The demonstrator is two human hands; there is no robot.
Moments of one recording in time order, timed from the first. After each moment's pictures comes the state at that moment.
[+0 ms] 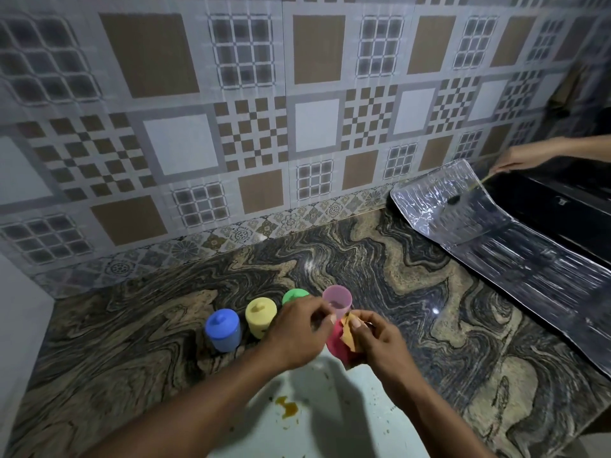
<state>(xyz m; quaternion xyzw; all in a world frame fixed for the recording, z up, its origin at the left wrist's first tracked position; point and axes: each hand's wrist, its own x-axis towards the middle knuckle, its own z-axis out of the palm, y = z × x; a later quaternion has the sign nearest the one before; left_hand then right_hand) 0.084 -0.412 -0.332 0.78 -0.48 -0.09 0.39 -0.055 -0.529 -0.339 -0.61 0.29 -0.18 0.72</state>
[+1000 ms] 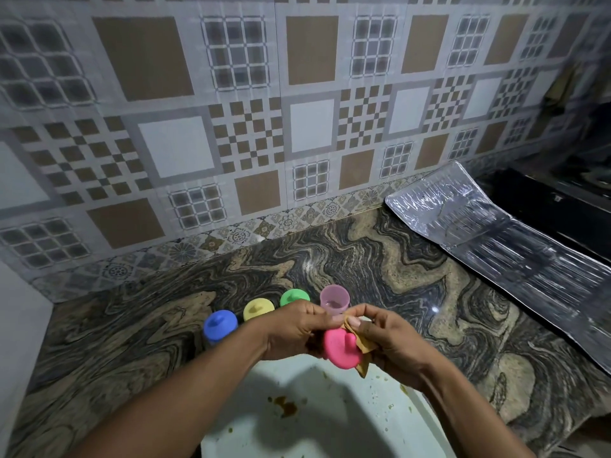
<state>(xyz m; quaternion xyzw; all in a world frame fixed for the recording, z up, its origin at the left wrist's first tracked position) 0.088 -0.415 -0.298 0.59 -0.27 -0.59 0.48 -0.064 -0.554 -0.310 -0.54 0.17 -0.02 0.83</state>
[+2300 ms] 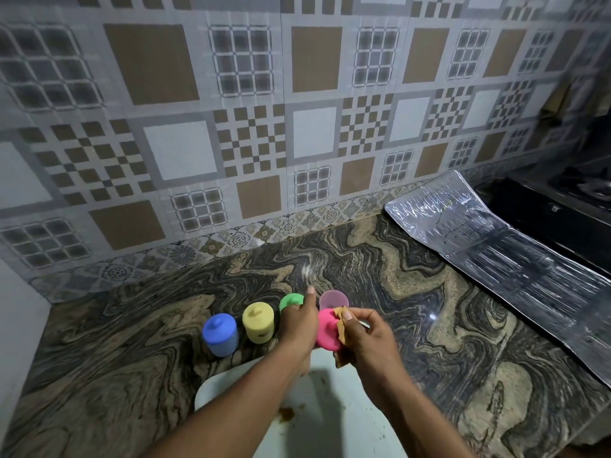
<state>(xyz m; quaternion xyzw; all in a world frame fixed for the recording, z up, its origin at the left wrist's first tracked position) 0.059 -0.451 -0.310 0.73 0.06 -0.28 0.62 -0.038 -0.513 -0.326 -0.53 0.30 -0.23 0.76</state>
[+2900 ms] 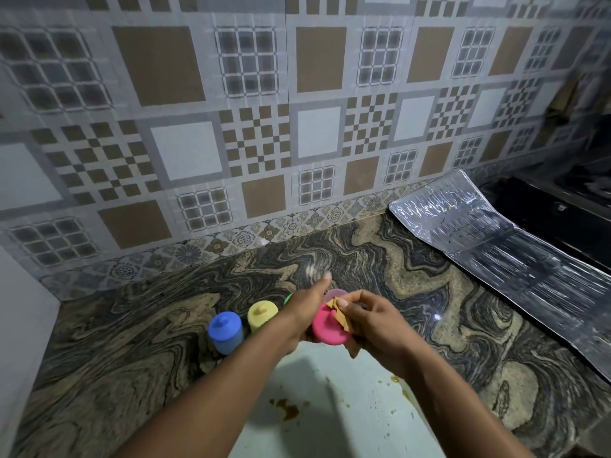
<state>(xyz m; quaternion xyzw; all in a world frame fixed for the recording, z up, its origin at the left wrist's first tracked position) 0.087 -0.445 -0.300 0.70 -0.09 -0.45 0.55 -0.032 -0.537 -0.292 -0.58 0.25 -0.11 0.77</state>
